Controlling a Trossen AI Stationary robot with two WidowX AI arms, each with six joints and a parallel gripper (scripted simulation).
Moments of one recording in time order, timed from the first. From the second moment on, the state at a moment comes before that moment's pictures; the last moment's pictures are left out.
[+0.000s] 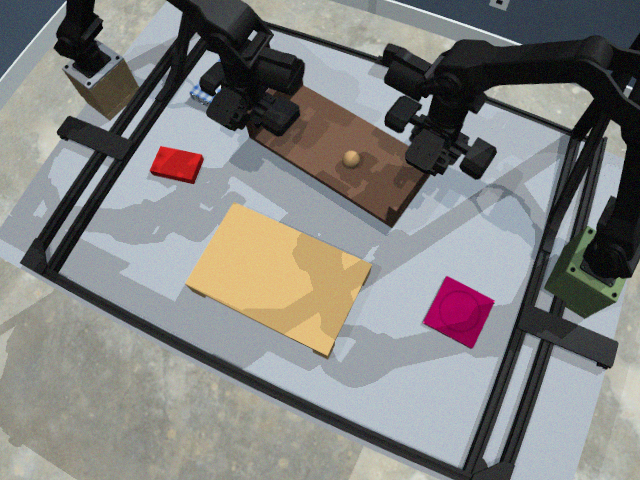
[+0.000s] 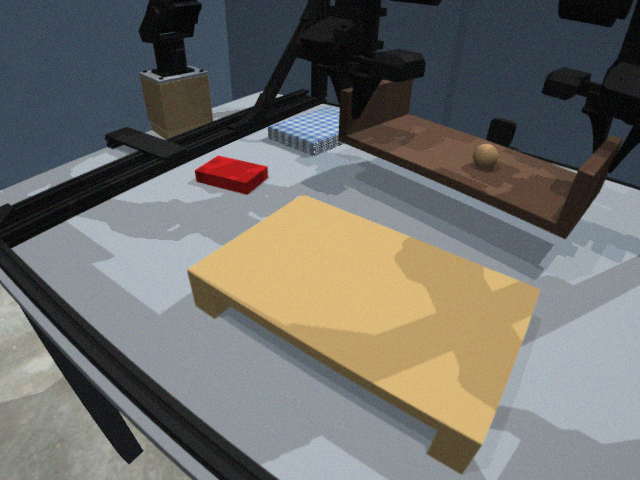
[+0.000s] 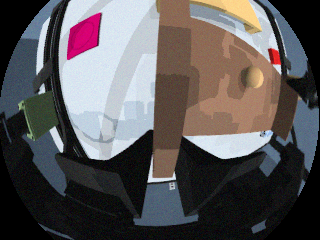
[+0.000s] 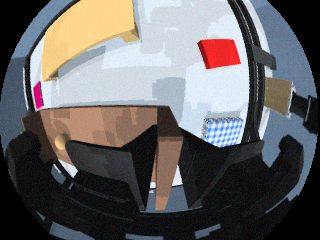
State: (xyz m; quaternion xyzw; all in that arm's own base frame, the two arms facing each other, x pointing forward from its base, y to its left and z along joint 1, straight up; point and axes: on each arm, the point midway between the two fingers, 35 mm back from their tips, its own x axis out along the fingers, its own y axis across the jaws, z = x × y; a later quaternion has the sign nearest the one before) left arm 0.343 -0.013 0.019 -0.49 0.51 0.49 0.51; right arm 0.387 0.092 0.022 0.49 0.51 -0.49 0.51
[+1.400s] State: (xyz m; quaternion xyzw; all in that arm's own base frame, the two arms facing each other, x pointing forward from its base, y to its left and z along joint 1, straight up) left arm 0.340 0.002 0.019 -0.49 0.51 0.49 0.51; right arm 0.391 0.078 0.022 0.49 0.51 -0.49 0.51
